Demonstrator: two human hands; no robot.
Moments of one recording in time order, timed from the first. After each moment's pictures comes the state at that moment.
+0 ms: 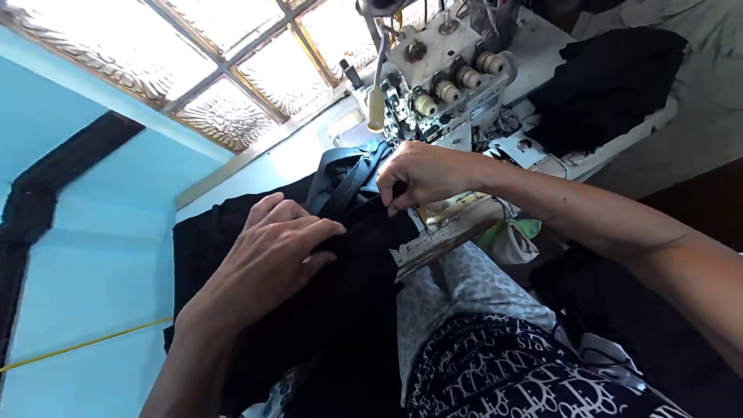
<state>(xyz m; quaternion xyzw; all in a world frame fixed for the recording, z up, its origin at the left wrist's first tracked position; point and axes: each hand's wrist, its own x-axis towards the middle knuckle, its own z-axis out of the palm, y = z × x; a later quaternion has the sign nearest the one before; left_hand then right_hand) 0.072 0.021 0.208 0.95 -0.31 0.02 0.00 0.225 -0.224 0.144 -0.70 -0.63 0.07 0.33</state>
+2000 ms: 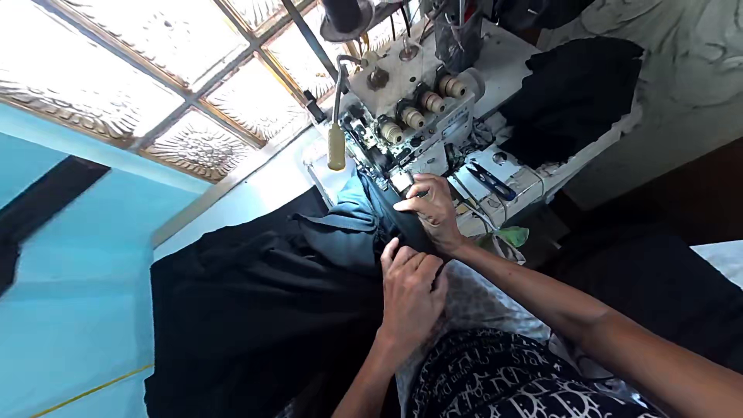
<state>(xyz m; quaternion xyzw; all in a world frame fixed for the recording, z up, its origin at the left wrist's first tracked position) 0.071 -0.143 0.082 0.94 -0.18 0.19 0.23 0.186 -0.232 0.005 -0.71 -0.28 -0.33 0.55</state>
